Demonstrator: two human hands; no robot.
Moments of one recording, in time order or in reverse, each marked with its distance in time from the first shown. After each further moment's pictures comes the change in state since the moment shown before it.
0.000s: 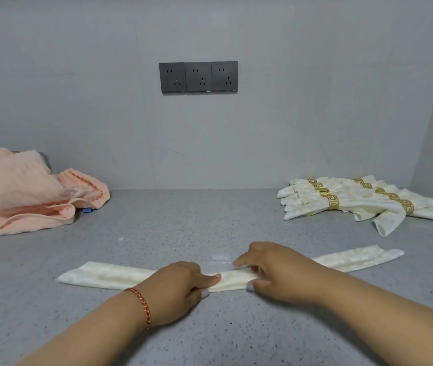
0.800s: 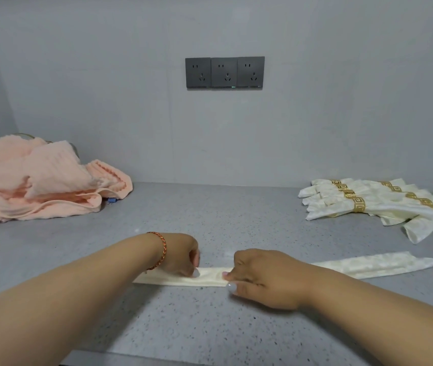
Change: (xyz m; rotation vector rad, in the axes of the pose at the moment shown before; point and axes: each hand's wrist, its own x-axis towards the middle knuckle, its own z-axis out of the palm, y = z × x) left_hand 0.009 -0.031 -0.055 -0.082 -0.396 -0.422; right_hand 0.030 -0.034 0.013 -0.070 -0.216 -0.166
